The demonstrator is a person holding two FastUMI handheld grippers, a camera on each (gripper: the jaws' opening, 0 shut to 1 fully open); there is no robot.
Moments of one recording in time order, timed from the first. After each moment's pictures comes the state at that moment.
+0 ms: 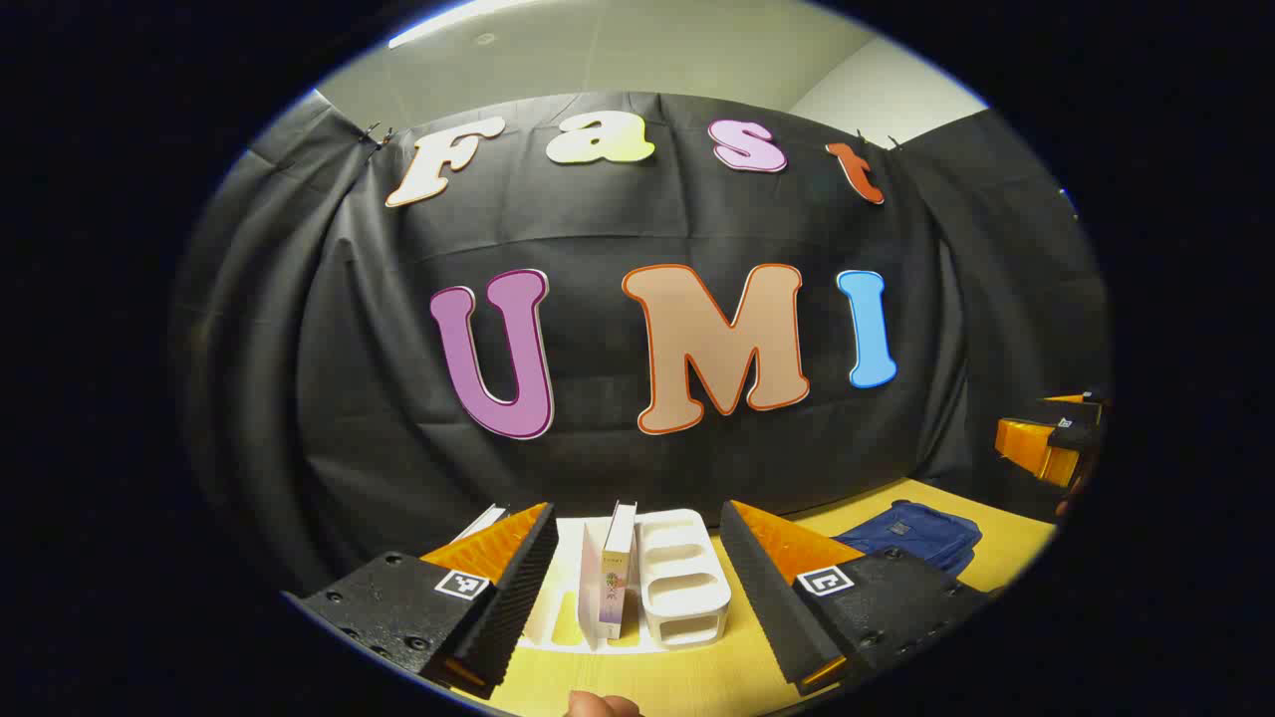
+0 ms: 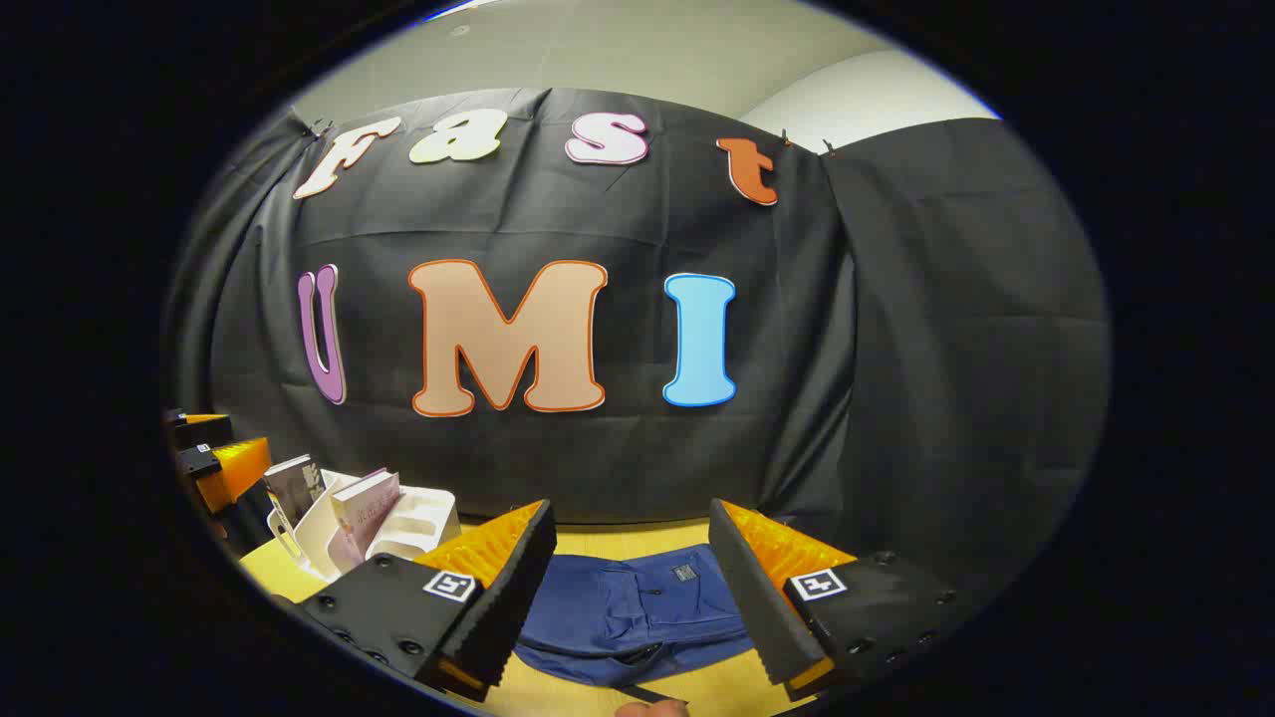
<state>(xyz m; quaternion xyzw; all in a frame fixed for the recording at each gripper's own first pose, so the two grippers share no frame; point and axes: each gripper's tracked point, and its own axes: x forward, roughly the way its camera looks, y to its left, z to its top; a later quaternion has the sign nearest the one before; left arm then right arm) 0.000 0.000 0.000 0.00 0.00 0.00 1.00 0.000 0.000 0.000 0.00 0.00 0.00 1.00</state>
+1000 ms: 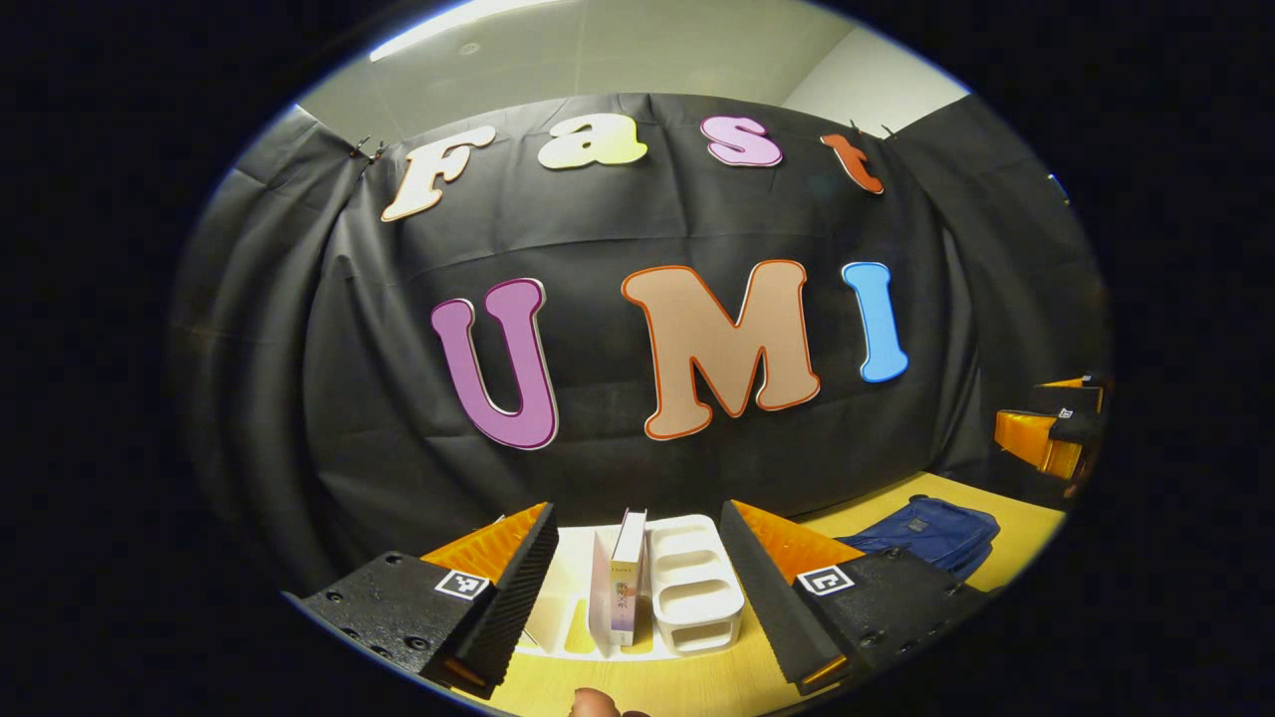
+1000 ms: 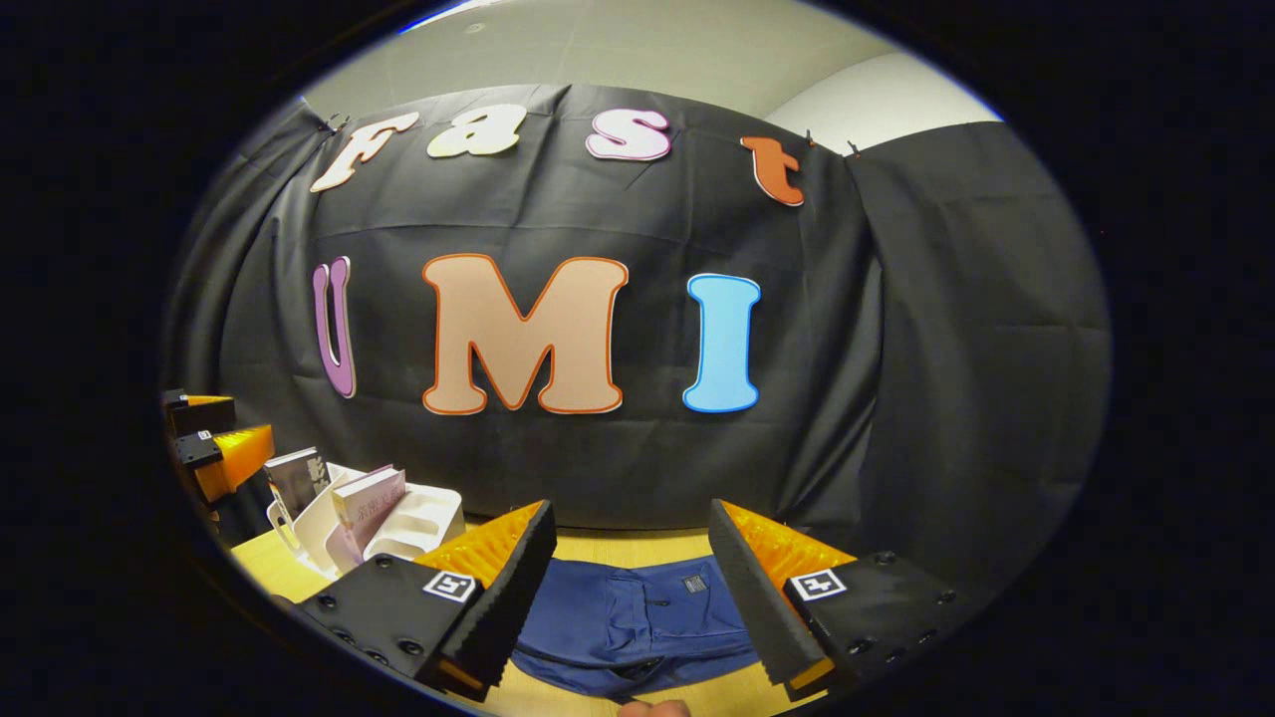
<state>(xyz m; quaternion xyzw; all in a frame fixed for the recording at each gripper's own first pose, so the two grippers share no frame) 0.011 0.001 0.005 0.02 -0.01 0.02 1.00 0.009 0.007 -0.007 -0.01 0.01 0.02 1.00</state>
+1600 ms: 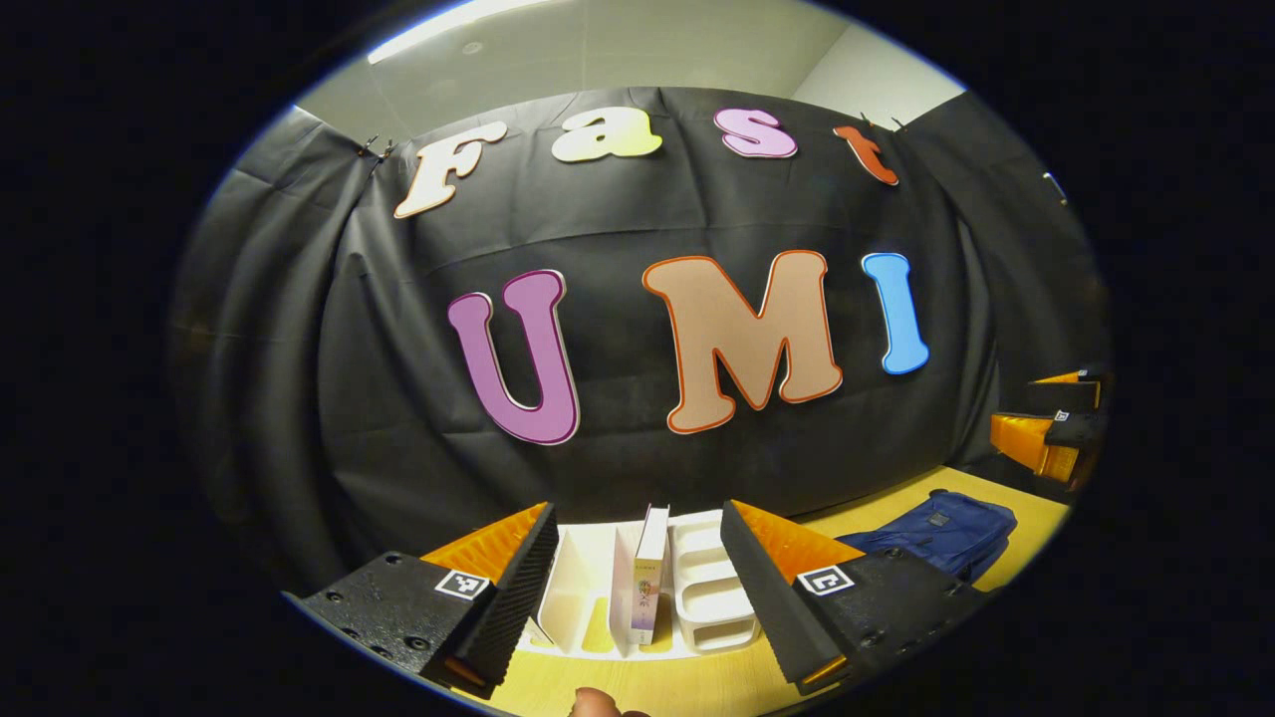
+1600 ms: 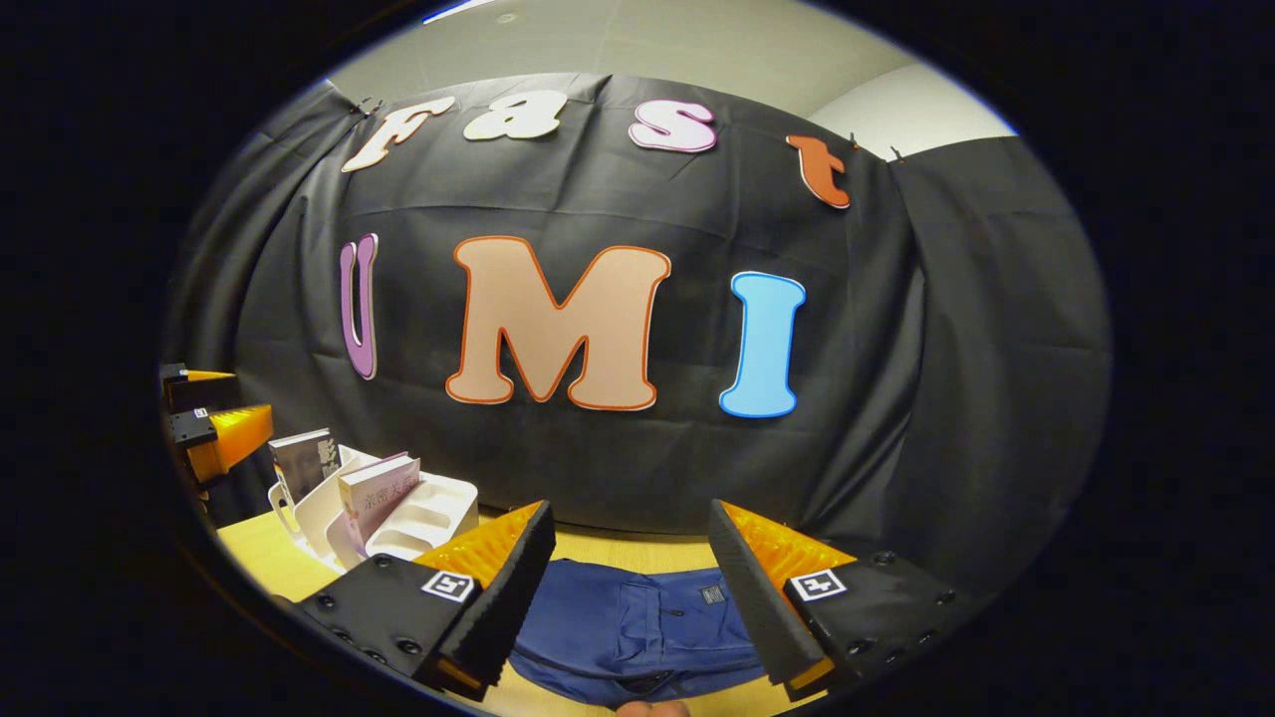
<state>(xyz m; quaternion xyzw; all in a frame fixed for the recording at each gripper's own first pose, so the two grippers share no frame) 0.017 0.022 -0.003 0.03 0.00 0.04 1.00 0.039 0.038 -0.011 -0.05 0.01 0.06 1.00</state>
